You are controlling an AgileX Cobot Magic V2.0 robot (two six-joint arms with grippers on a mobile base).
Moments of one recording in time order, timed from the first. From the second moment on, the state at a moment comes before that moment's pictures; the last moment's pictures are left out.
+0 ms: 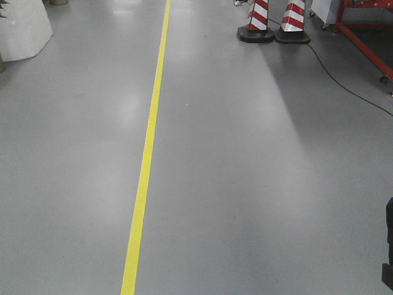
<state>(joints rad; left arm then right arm) 0.01 0.56 -0.42 -0.09 0.73 0.02 0.03 0.56 -0.42 0.03 0.51 -0.07</state>
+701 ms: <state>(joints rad) 0.01 0.56 -0.42 -0.09 0.73 0.02 0.03 0.56 -0.42 0.03 0.52 -0.07</state>
